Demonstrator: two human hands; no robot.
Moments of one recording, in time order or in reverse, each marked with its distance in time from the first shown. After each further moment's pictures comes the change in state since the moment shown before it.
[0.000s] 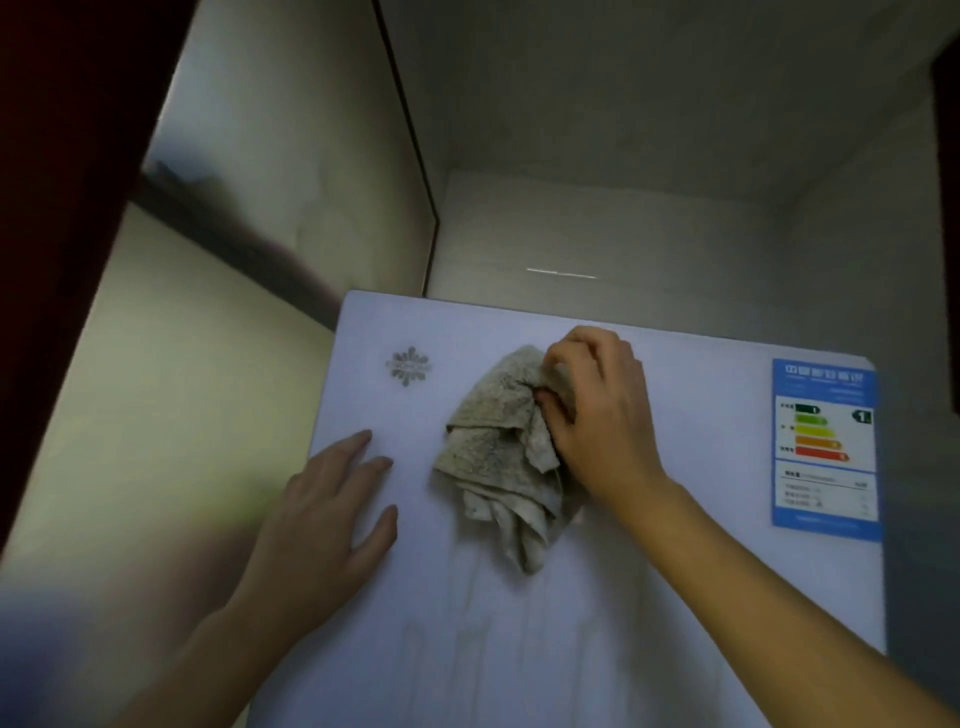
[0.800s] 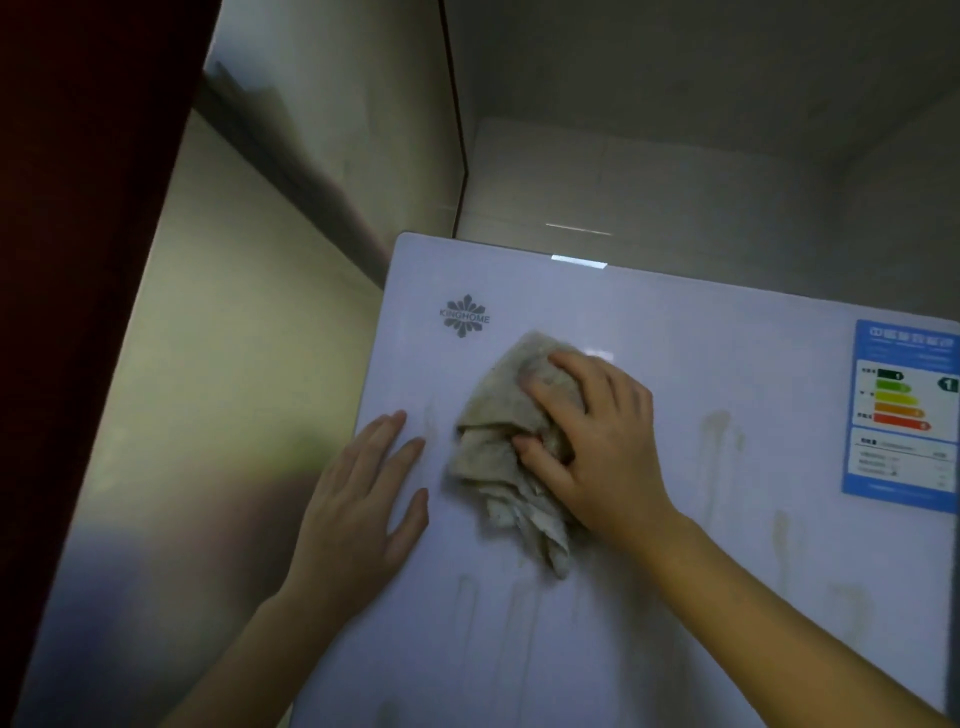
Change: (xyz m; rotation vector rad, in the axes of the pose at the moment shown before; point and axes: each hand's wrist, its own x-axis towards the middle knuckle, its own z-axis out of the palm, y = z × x) left_hand -0.033 -0.026 0.040 0.011 0.244 0.109; right_hand -0.055 -0.045 0.033 -0.098 -0.203 -0.077
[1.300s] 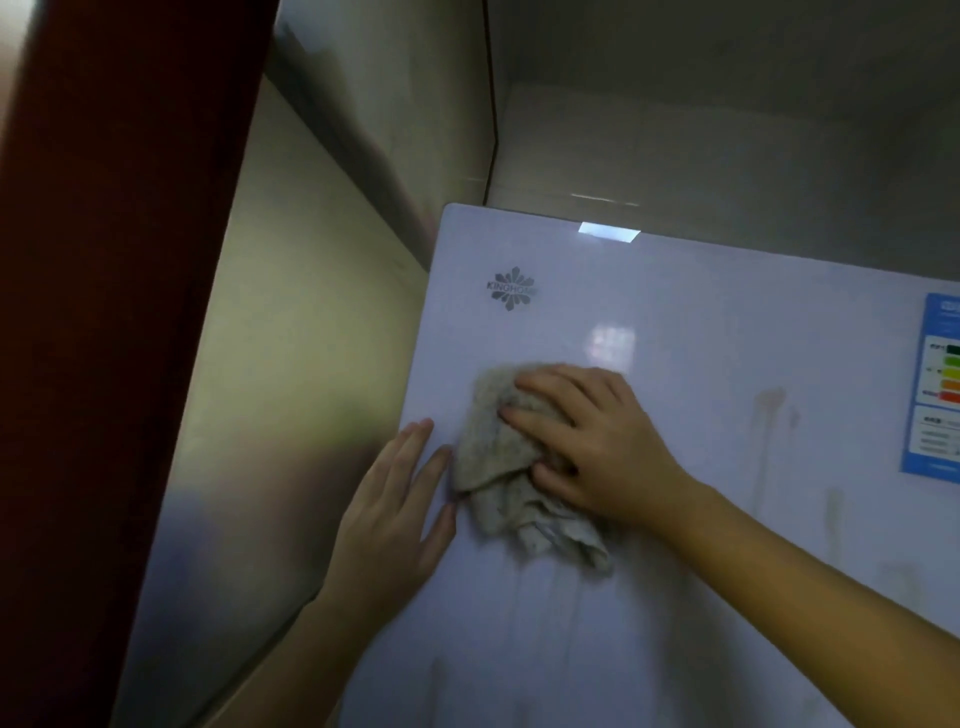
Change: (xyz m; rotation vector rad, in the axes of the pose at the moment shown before) left_hand -0.040 -0.007 0.002 -0.008 0.029 0.018; right_hand 0.004 -0.017 0.018 -0.011 -0.099 -0.393
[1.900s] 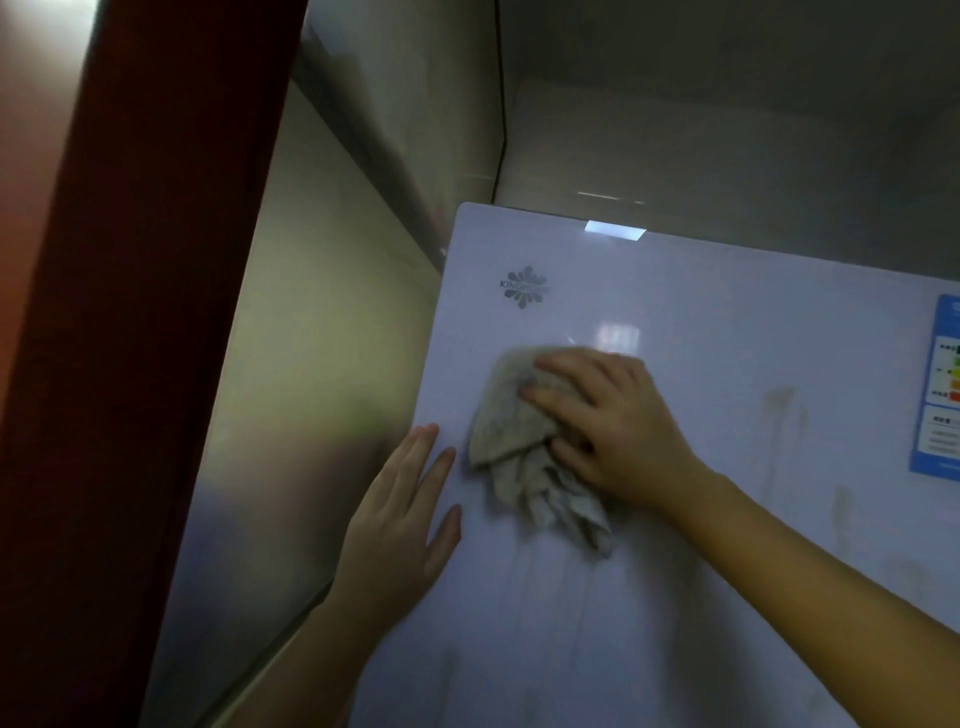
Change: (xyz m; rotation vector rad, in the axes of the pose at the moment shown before) left_hand -0.011 -0.003 -0.003 -0.029 -0.012 -0.029; right_hand 0.005 0.005 -0.004 0.027 0.016 0.030
